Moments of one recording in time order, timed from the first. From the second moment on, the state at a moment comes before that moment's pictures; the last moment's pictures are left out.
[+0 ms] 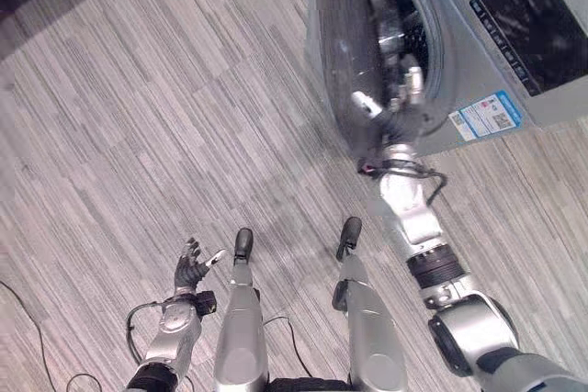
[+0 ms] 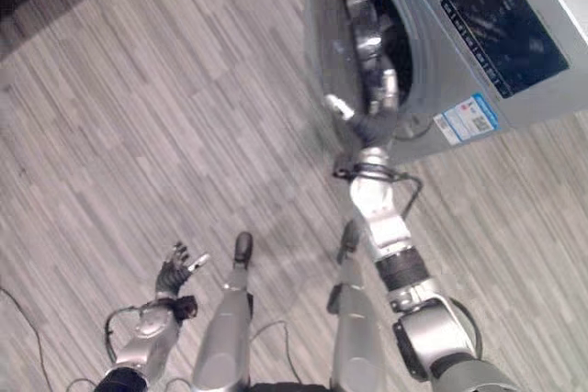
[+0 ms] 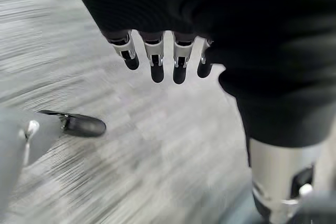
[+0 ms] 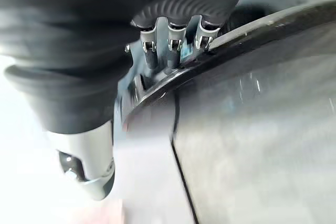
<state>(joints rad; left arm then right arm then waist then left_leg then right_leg) -0.08 0.39 -0.31 0.56 -0.35 -0.19 0.21 -0.70 -0.22 0.42 0.33 0.36 -0.18 -0.43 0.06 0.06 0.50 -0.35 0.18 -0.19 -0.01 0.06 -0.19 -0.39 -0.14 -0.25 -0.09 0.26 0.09</state>
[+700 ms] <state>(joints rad) -0.36 0.70 -0.37 0.41 0.21 -0.11 0.16 -0.31 -0.54 0.50 0.10 0.42 -0.10 -0.08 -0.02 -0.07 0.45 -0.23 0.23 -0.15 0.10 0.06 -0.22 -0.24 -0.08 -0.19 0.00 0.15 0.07</state>
